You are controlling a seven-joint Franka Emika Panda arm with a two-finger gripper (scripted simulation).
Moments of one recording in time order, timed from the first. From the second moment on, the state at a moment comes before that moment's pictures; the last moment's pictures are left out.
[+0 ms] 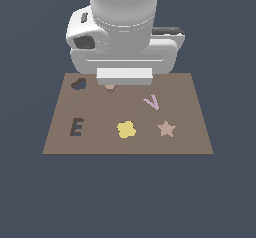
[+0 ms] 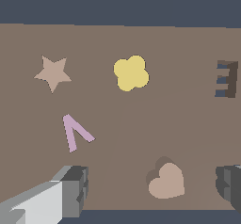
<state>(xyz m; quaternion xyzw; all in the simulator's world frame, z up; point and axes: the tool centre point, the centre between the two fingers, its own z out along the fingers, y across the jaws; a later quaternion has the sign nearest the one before) -0.012 -0.007 0.149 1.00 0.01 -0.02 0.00</state>
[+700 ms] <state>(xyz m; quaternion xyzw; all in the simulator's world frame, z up) -0.031 -0.017 0.127 1.00 0.02 -0.02 0.00</state>
